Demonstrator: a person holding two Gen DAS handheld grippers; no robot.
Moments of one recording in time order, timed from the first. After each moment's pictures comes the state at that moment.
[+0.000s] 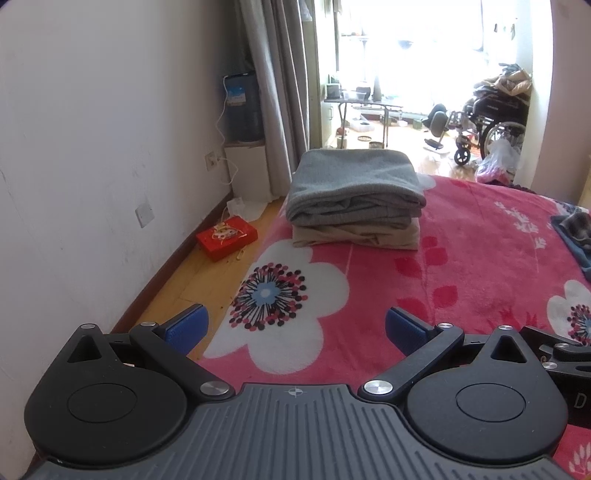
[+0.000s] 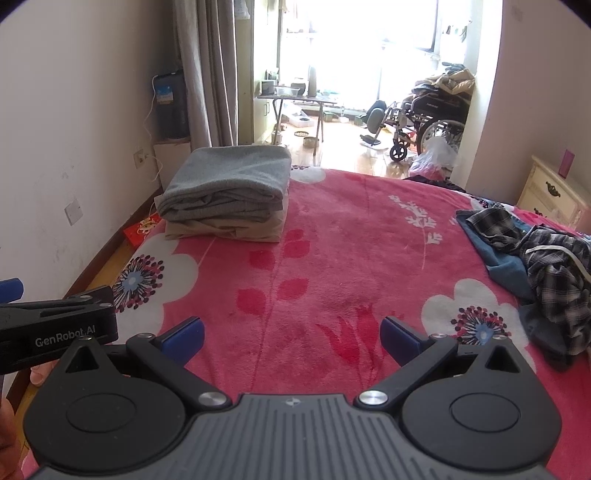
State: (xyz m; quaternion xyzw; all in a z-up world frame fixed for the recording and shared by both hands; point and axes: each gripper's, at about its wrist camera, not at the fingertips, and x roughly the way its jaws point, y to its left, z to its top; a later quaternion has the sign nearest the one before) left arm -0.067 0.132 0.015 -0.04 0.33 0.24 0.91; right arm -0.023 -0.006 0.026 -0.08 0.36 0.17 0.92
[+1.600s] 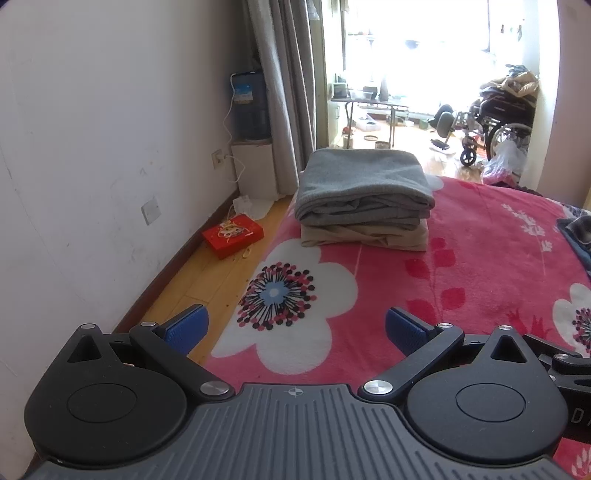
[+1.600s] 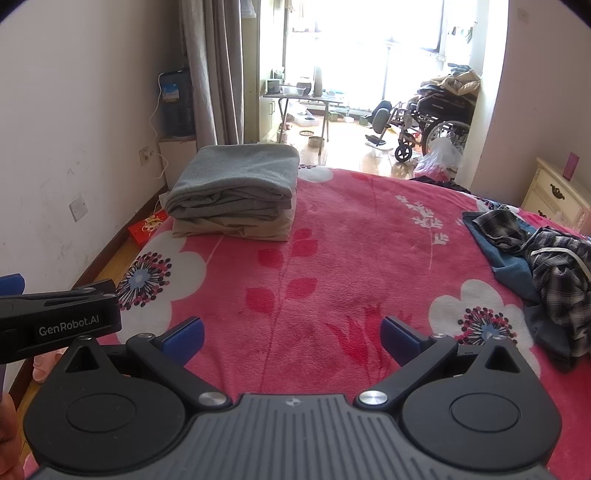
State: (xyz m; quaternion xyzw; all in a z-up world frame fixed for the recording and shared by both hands) left arm -0.067 0.140 0.016 -0.05 0.34 0.25 0.91; right arm -0.027 0.002 0.025 -0.08 0.36 0.17 0.91
